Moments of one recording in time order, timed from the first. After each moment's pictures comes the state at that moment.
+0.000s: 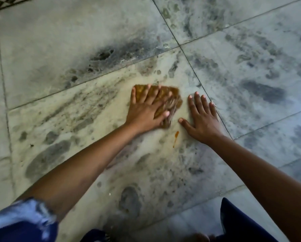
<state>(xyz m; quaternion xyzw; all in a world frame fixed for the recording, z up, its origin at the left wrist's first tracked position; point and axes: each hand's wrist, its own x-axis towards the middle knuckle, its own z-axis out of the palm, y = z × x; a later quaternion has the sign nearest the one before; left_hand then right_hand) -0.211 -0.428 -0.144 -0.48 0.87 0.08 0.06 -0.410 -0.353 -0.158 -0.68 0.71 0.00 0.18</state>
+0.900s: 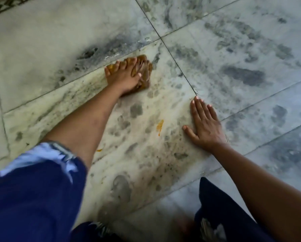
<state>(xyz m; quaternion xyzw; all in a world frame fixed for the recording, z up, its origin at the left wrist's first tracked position) -0.228 -0.507 -0.125 -0.62 0.76 0.17 0.11 -0.449 -0.283 -0.163 -0.70 0.70 0.00 0.13</state>
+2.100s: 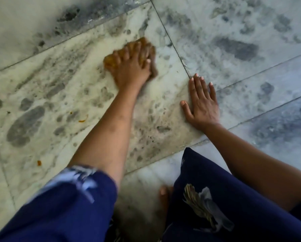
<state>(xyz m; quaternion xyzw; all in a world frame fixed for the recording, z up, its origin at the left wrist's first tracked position) -0.289 -0.412 -0.141 -0.70 0.69 0.16 0.03 -0.473 -0.262 -0.166 -0.69 0.71 -0.02 0.12</state>
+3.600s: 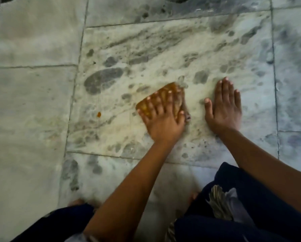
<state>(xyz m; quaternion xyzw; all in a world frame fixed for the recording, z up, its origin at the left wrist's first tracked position) -0.201 -0.241 -0.140 -0.83 0.54 0.15 0.04 -0.351 -0.307 -0.166 -0.76 0.63 -0.05 0.14</state>
